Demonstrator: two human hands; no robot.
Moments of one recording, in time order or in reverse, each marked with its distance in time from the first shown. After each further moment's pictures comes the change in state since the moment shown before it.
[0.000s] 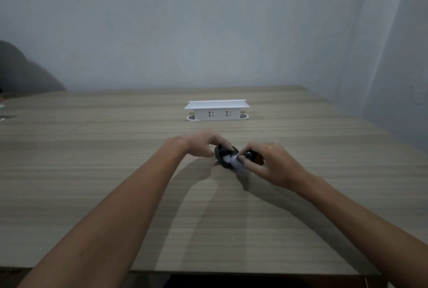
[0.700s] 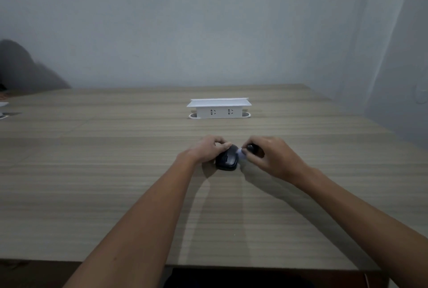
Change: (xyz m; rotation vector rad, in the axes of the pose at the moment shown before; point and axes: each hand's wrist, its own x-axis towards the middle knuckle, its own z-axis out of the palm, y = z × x) left_hand 0.012 -0.002 0.047 -0.327 0.402 -0.276; right_hand 0.007 0.009 0.003 -0.083 0.032 0.027
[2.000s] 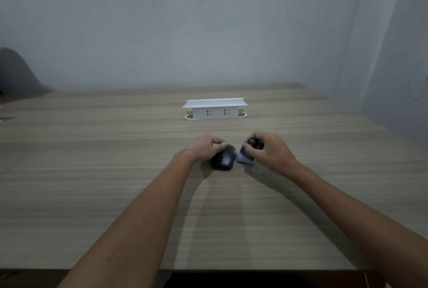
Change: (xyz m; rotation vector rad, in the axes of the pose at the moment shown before) left_hand 0.001 0.008 -0.006 0.110 -0.053 0.013; right_hand 0.010 0.017 0.012 0.172 0.101 0.286
